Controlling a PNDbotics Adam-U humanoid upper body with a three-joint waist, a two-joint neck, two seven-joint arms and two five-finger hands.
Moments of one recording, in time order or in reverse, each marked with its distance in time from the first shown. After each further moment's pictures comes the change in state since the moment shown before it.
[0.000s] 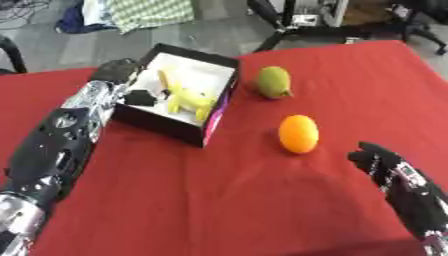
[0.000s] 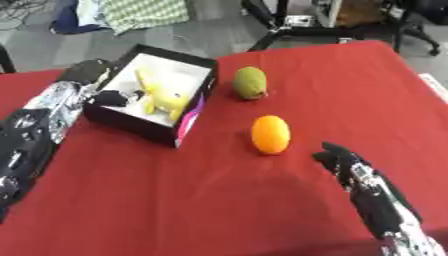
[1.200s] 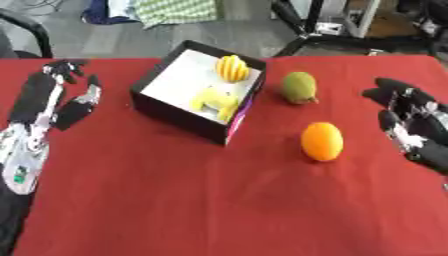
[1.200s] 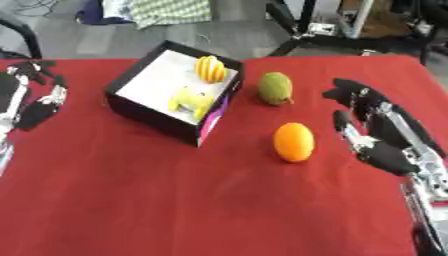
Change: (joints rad) left arm 0.501 0.049 0.141 -0.591 0.365 -0.177 0.259; right arm -0.321 -0.306 -0.020 0.085 0.090 -0.194 -0.025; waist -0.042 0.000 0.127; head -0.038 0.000
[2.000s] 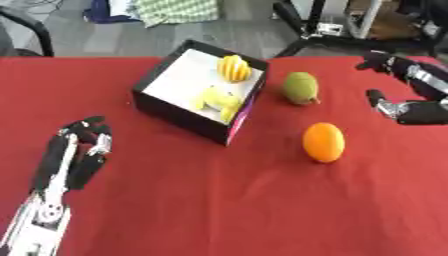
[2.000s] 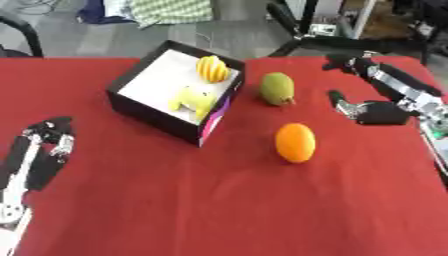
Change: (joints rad) left arm 0.300 -0.099 -0.073 -0.386 0.239 0.194 -0.114; right arm -0.249 -0.138 0.102 0.382 0.220 -0.089 0.151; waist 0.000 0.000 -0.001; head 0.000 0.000
